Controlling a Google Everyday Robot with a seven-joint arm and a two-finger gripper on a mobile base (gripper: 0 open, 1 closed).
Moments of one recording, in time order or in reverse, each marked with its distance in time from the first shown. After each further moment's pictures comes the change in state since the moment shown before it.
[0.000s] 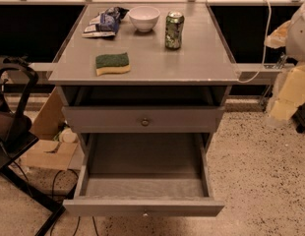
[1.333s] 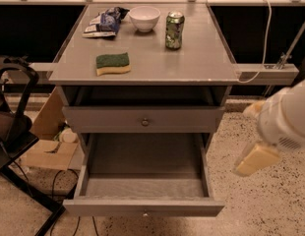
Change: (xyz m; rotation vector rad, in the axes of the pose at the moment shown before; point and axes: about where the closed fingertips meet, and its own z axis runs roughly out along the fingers) arm 0.021 0.067 0.109 0.025 -0.053 0.088
